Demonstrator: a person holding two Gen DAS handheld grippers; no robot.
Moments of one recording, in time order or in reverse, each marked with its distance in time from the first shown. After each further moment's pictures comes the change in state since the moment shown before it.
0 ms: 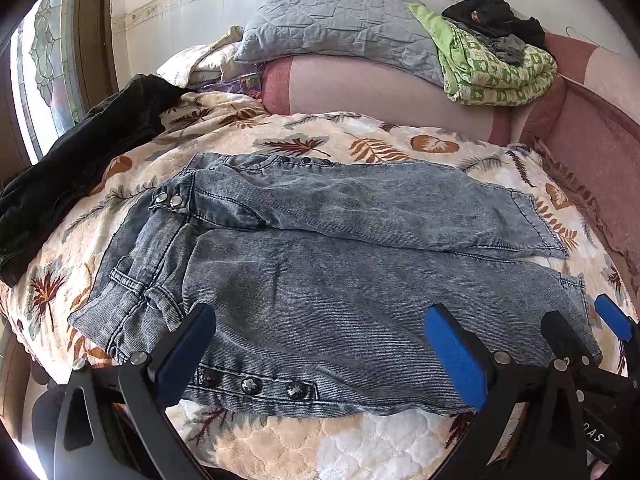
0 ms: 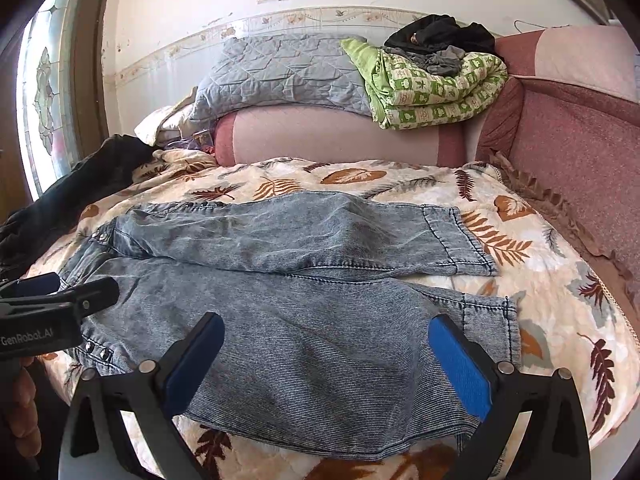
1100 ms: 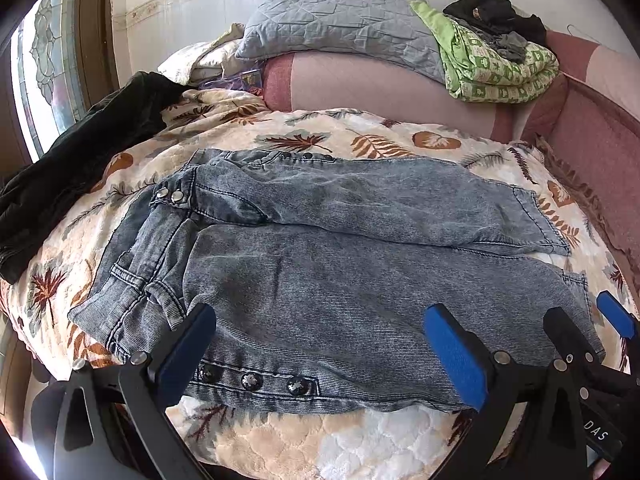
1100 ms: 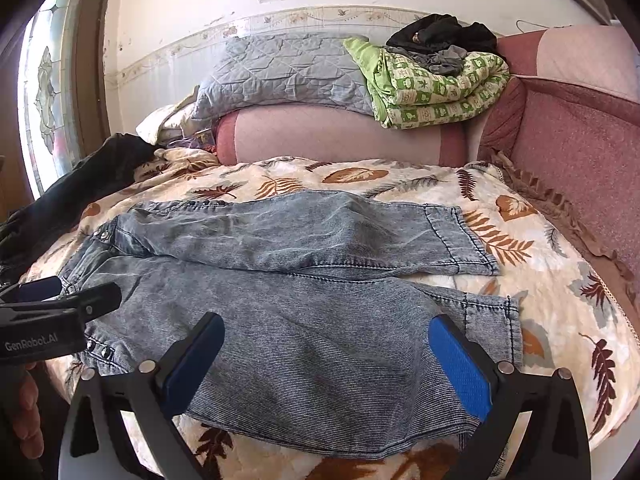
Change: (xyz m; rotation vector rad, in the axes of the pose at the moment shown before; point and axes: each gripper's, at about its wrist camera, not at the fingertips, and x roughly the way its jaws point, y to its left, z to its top) left arm 0.001 -0.002 -0.001 -0.002 0.007 0.008; right arm 0.001 0.001 -0.002 -0.002 -0.001 0.008
